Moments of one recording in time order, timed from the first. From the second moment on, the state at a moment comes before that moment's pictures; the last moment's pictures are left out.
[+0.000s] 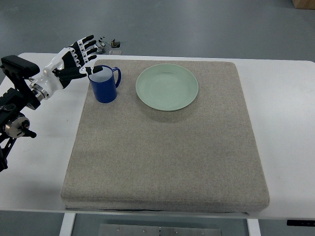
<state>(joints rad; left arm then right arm) -0.59 0.40 -1.08 -0.85 0.81 -0.41 -0.35 0.04 0.00 0.01 0.13 -0.01 -0.05 0.01</state>
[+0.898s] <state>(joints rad) -0.78 0.47 -1.08 -0.64 0.09 -0.61 0.23 0.04 0.00 0.01 0.13 -0.01 -0.05 0.01</state>
